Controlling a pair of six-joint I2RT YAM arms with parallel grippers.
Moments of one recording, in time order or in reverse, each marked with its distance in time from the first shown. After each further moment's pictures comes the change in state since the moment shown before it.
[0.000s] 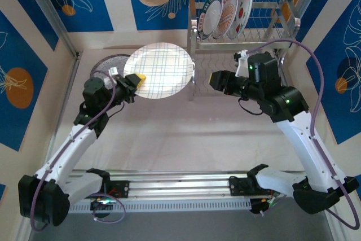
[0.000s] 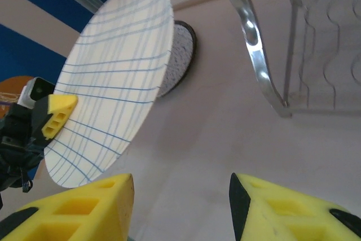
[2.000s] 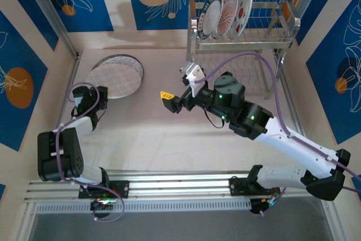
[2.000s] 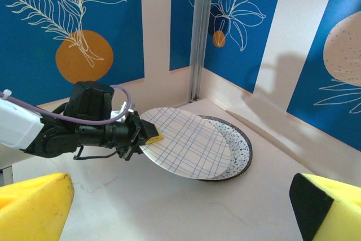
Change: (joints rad) left arm 0.430 0.425 -0.181 0.282 -0.244 0.198; right arm 0.490 0.027 -0.217 0.644 0.264 -0.653
